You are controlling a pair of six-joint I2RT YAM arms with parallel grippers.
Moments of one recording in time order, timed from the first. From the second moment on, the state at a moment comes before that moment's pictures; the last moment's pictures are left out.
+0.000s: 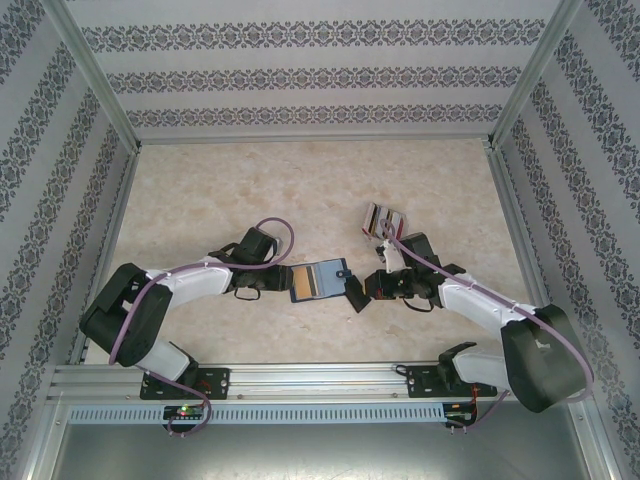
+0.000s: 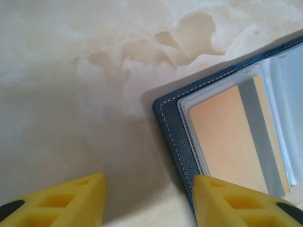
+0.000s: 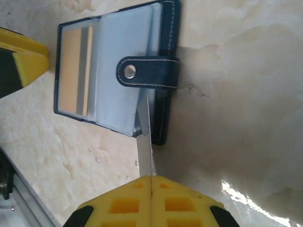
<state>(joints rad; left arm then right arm) -0.54 1.52 0.69 -0.23 0.18 -0.48 0.38 1.23 0.49 -0.26 -0.57 0.41</state>
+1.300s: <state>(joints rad) -0.53 1.50 0.72 -0.16 0.47 -0.64 0.49 1.41 0.58 -0.02 -0.65 0.55</state>
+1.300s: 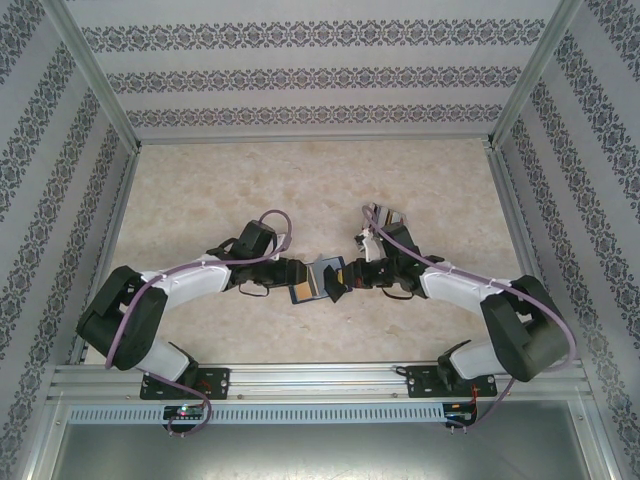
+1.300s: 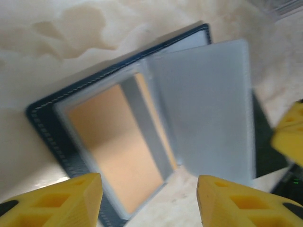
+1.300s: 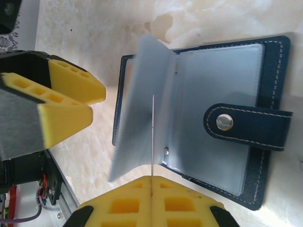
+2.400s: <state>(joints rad) -0.45 1.53 0.75 -0.23 0.42 -0.66 0.45 1.56 0.66 0.00 -0.68 0.54</state>
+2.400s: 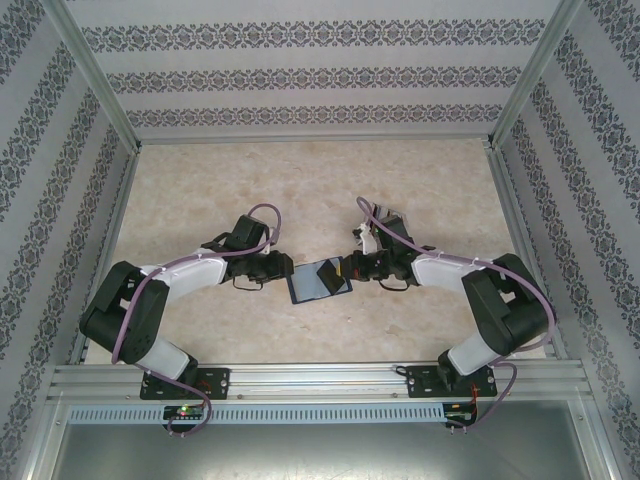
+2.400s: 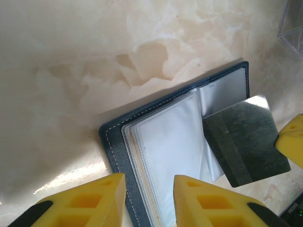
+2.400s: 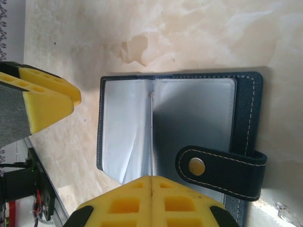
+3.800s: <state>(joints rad) -0.45 1.64 0.78 -0.28 0.38 -0.61 0.43 1.73 0.55 0.38 -0.83 0.67</state>
